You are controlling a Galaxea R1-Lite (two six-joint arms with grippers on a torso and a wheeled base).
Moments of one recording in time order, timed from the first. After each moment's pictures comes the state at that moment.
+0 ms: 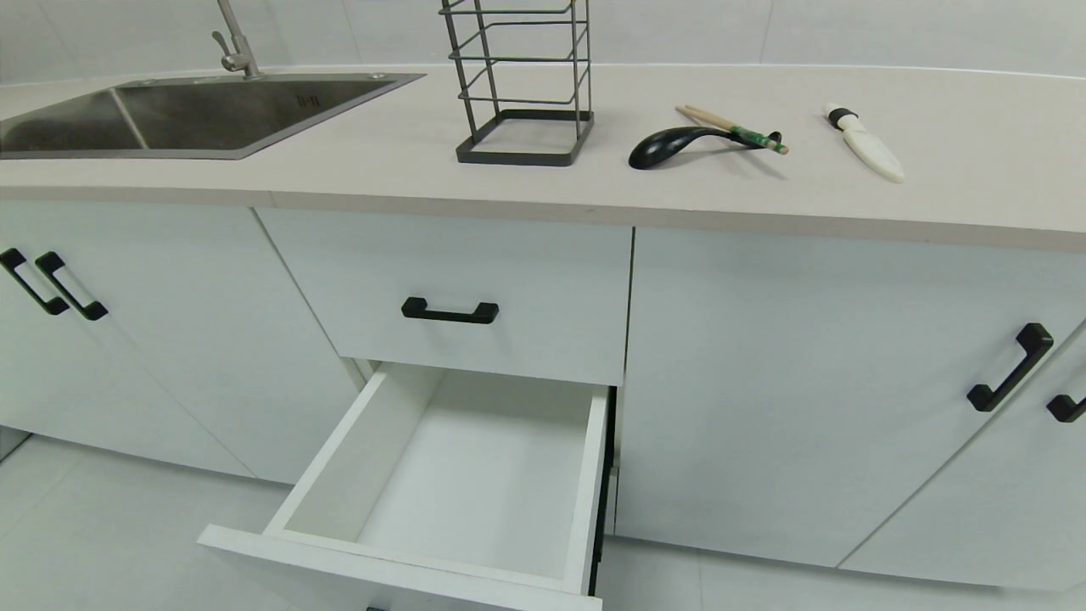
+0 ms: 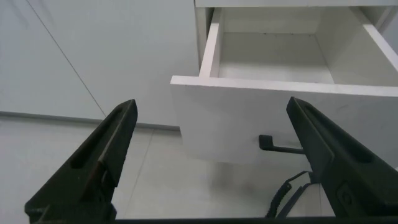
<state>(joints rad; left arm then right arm) 0.01 0.00 0.00 0.00 -0.01 0.05 0.00 0.00 0.00 0.00 0.04 -0.02</state>
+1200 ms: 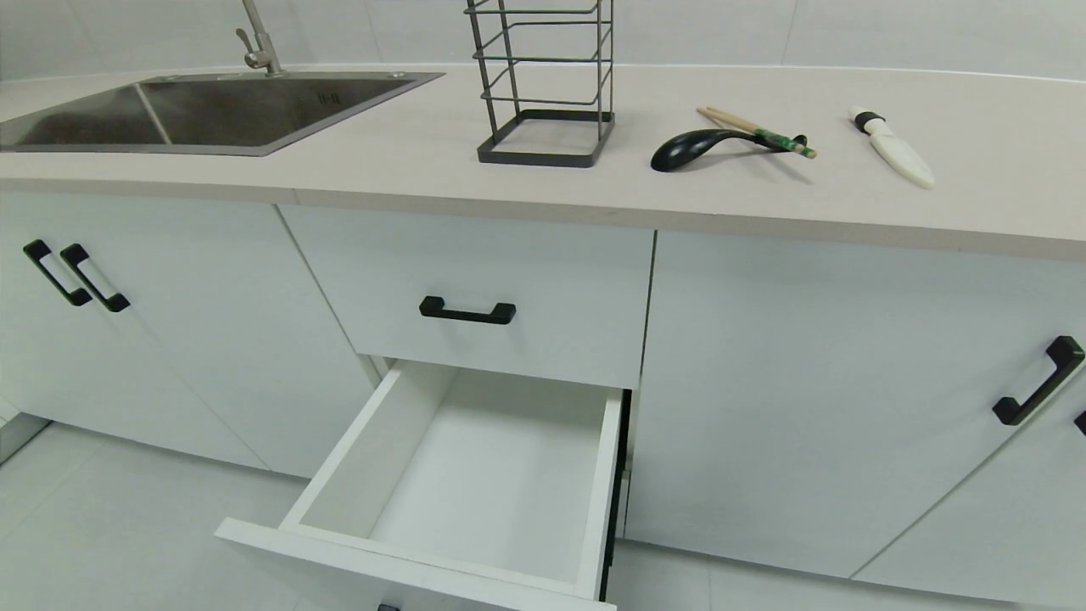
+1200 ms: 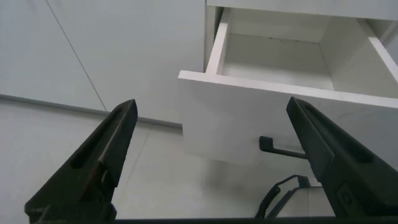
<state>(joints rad) 0.01 0.00 0.00 0.00 0.00 -0.02 0.00 0.00 0.00 0.00 0.04 -0.02</state>
